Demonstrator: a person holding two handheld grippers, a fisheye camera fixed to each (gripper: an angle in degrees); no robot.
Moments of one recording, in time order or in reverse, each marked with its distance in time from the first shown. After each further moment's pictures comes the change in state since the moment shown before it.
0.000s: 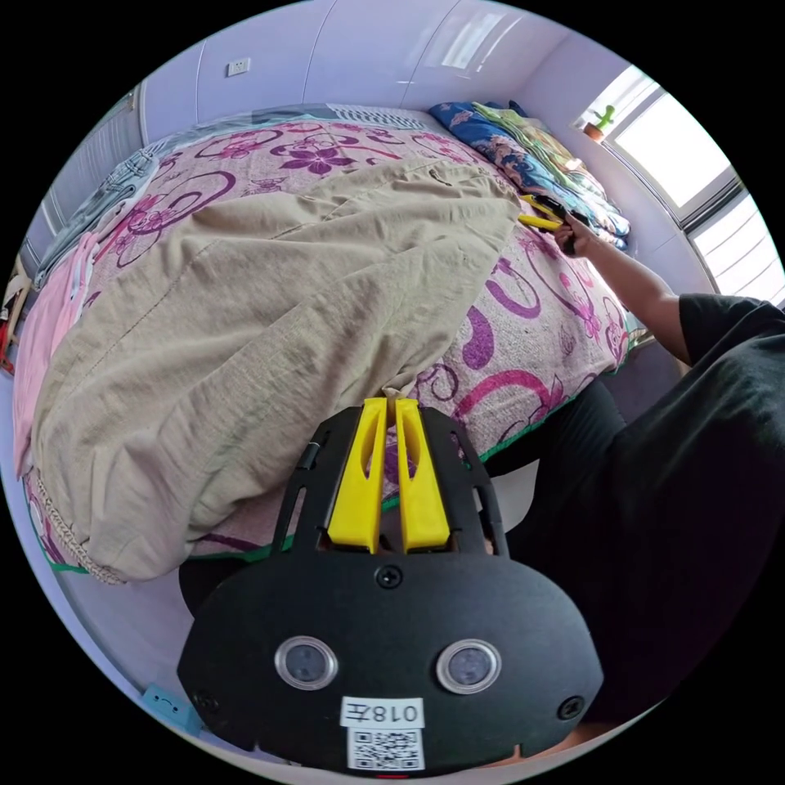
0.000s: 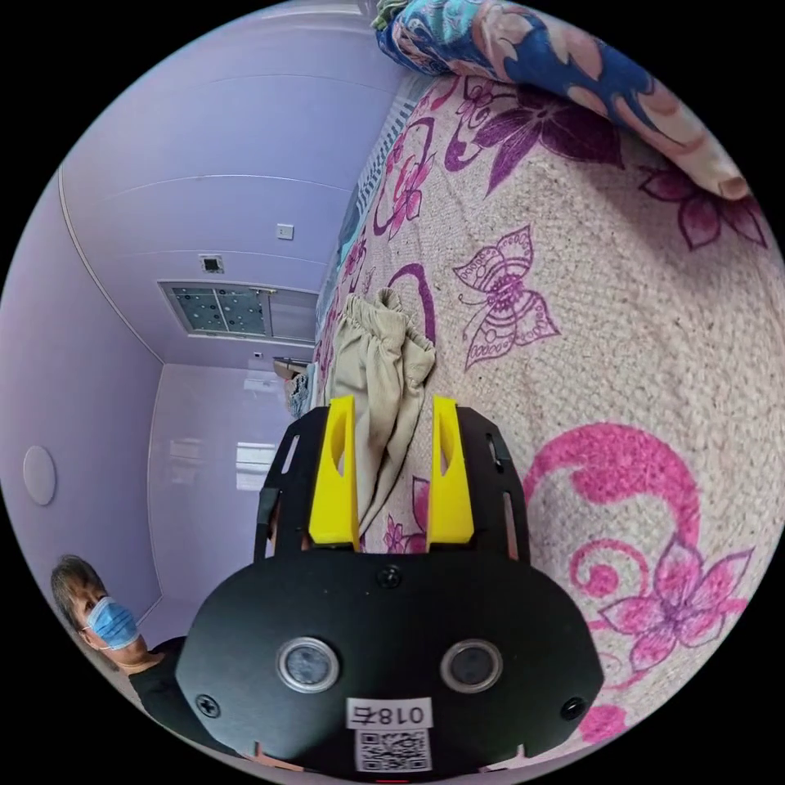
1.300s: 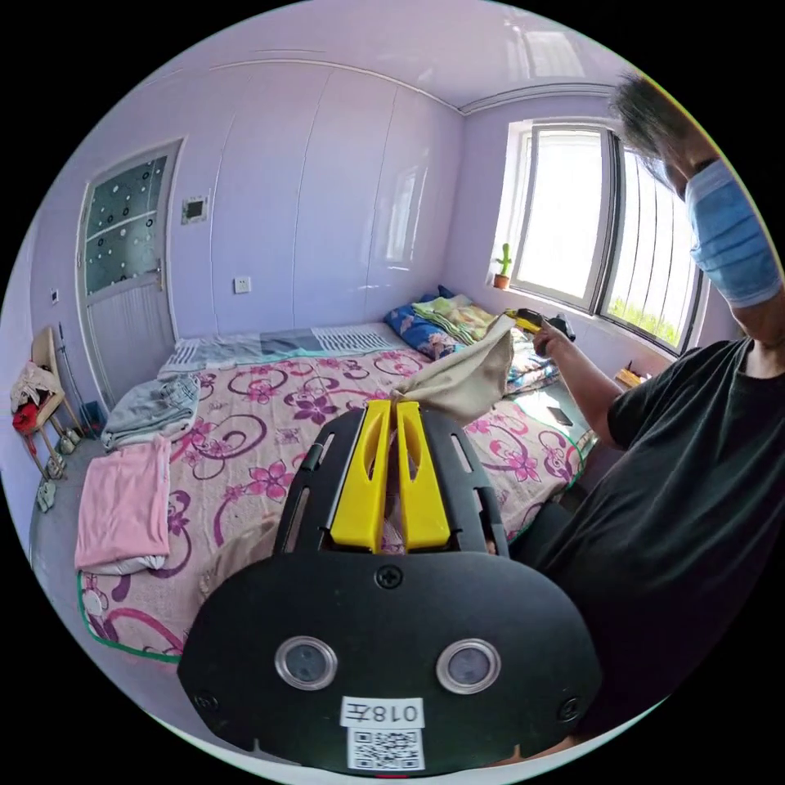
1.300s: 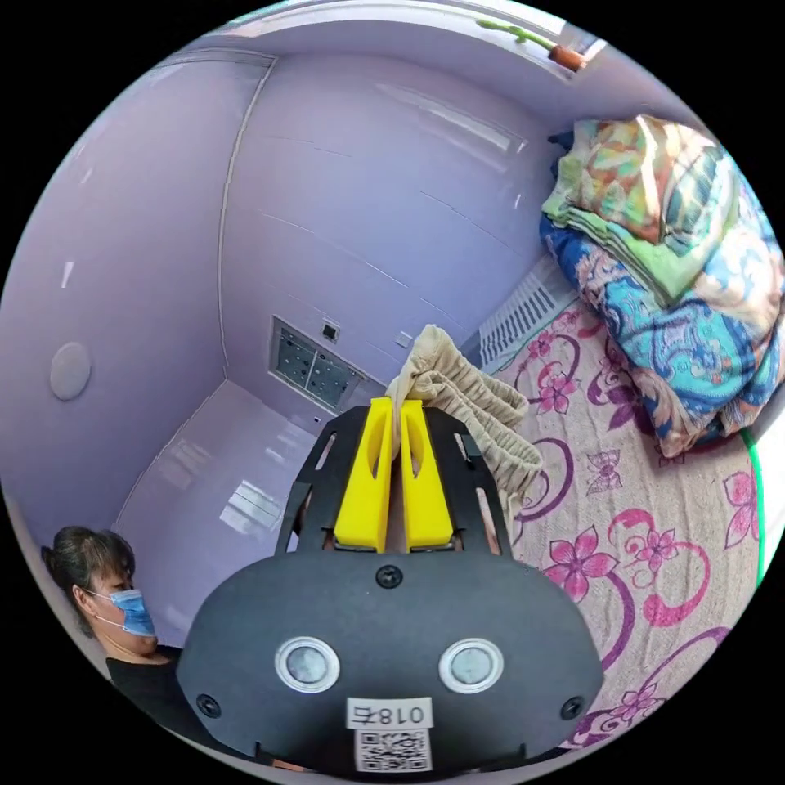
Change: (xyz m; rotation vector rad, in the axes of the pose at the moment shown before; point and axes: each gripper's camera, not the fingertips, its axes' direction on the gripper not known) left arm 0.092 0.111 -0.207 0.731 -0.058 0.202; right arm -0.128 0.174 -0.166 0.442 -0.126 -0.326
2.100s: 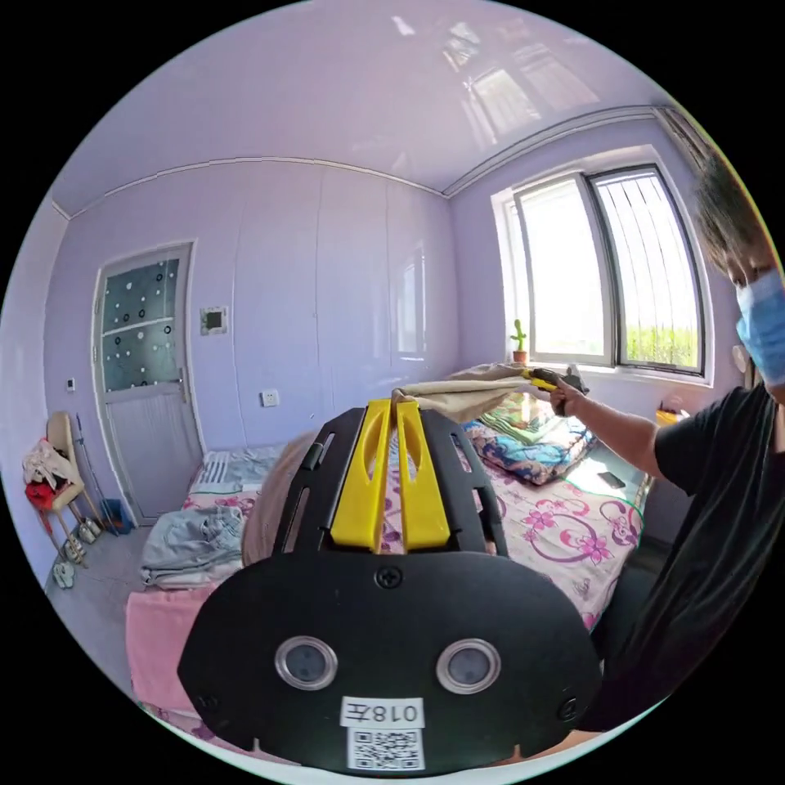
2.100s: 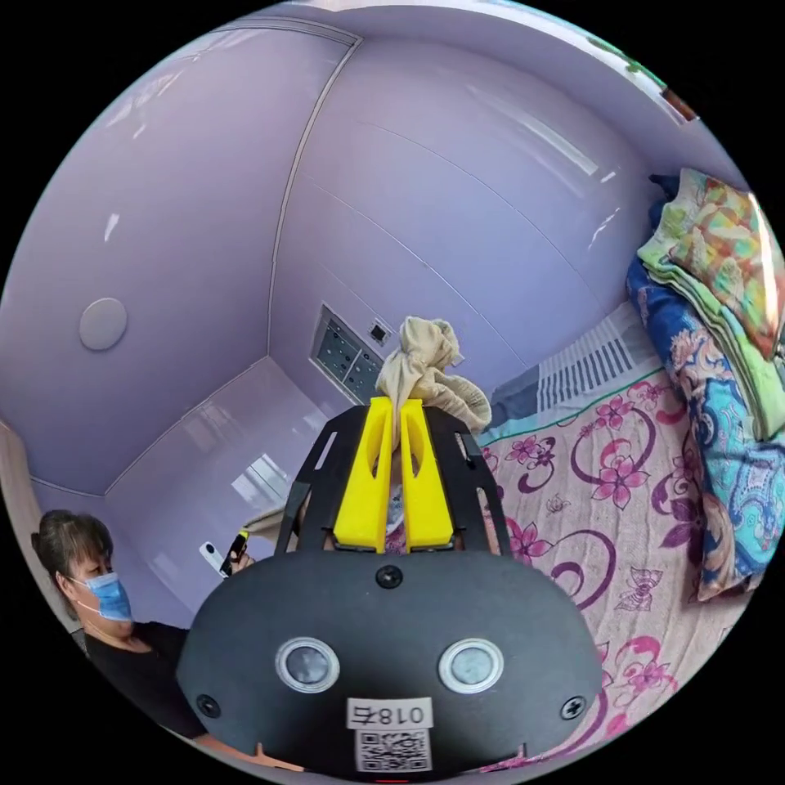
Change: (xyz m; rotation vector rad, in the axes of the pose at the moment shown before) left arm -0.076 -0.120 0.031 0.292 -0.050 0.132; right arm -0.011 -0.056 0.060 0.001 -0.136 -0.220
